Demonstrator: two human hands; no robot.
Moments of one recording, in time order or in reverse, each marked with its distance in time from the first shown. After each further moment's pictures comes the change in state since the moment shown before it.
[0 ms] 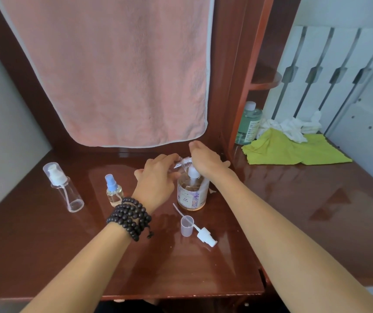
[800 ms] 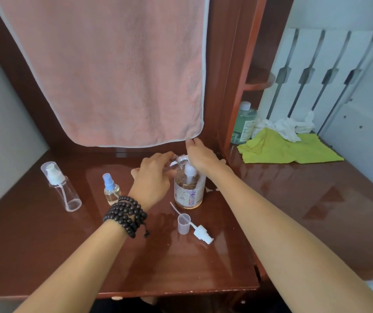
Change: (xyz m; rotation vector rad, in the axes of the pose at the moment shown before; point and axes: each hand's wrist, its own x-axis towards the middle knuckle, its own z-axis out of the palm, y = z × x) left_hand -0.001 -0.002 -0.004 -0.031 0.004 -0.001; right_hand -0.002 -0.006 -0.004 -0.007 -0.004 0.009
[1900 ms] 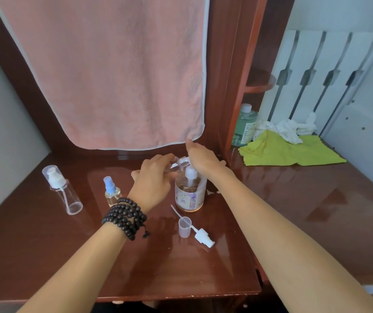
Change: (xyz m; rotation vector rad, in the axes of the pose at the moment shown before) left_hand 0.002 0.003 -0.004 0.031 -0.020 0.011; right_hand 0.001 -0.001 -0.002 0.042 -0.015 -0.009
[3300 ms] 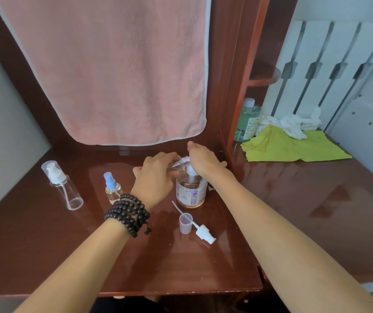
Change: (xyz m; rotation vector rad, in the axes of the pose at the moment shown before) left_hand -0.002 0.003 0.005 0.060 -0.018 -0.017; right_hand 0.004 0.008 0.015 -0.009 0.033 0.038
